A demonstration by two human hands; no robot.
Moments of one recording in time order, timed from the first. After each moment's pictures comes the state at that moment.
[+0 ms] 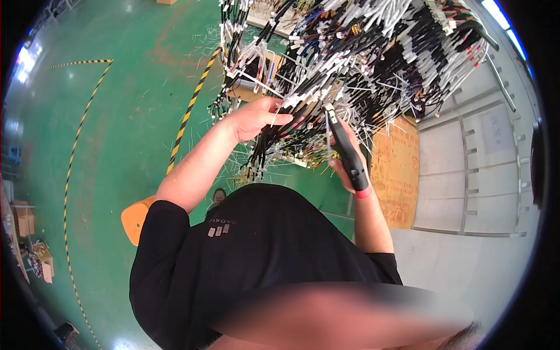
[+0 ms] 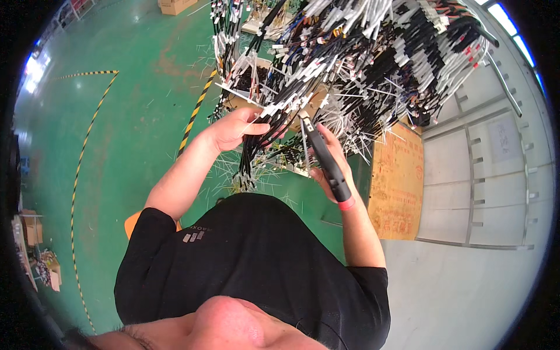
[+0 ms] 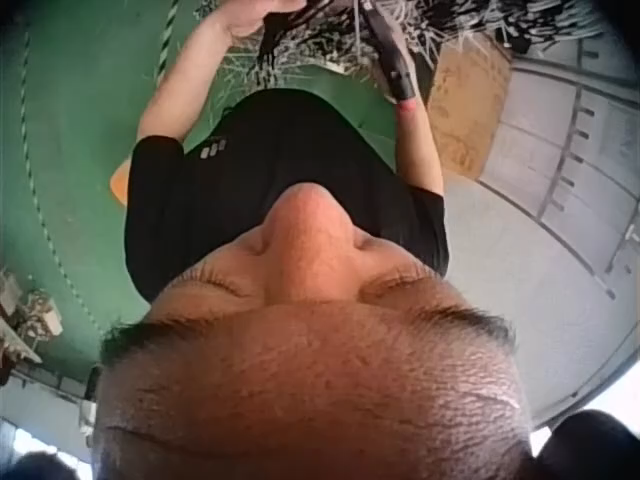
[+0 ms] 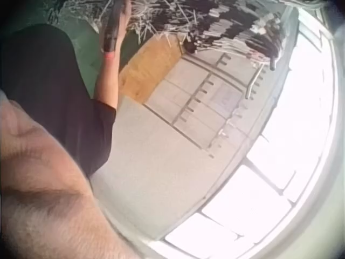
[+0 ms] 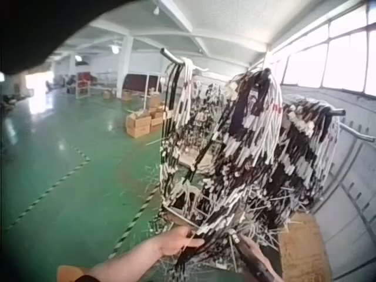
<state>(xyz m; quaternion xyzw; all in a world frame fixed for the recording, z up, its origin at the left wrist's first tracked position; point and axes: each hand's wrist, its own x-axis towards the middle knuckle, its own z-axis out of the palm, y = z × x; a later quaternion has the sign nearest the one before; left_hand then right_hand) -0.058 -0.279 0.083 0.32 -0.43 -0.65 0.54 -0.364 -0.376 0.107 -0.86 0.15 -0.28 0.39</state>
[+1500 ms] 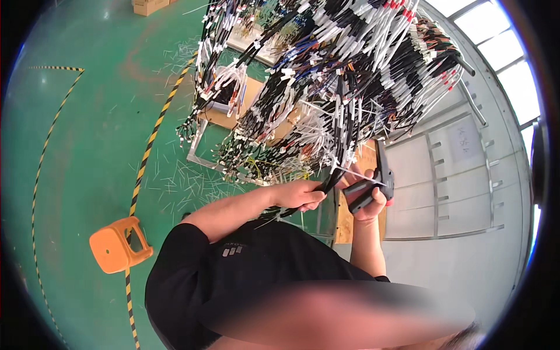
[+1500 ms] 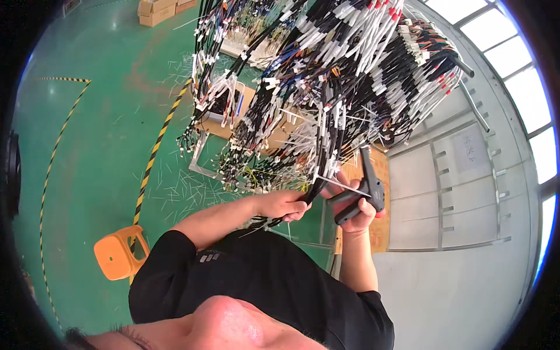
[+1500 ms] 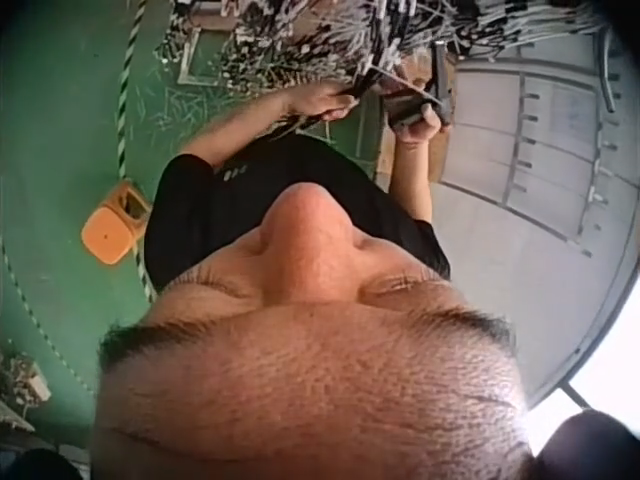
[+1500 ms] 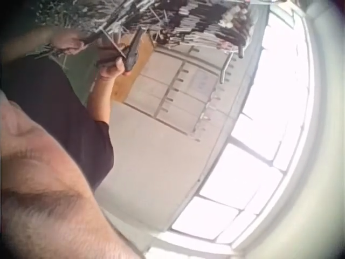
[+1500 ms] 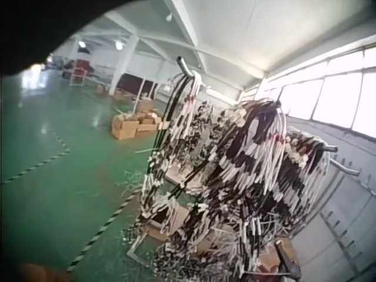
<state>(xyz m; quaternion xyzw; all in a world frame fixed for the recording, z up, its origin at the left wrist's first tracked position) -0.211 -0.304 0.023 0.15 -0.55 -0.69 0.45 -0.441 -0.388 0.125 -0.43 0.10 -0.36 0.82</state>
